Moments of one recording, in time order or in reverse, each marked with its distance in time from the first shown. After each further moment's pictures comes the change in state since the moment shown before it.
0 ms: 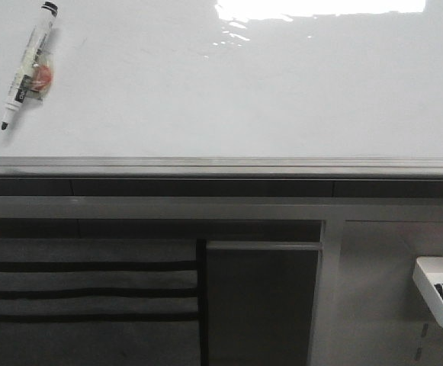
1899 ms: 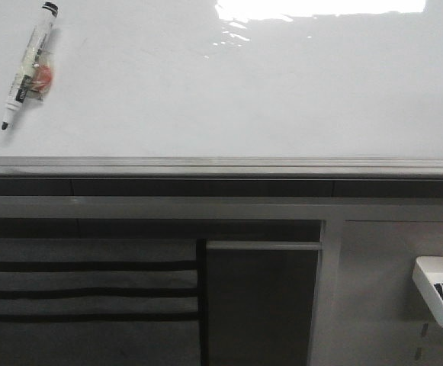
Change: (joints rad) left arm 0.000 0.143 -0.486 -0.043 0.390 0.024; right arm 0.000 0.151 -0.425 -0.125 0.339 -0.013
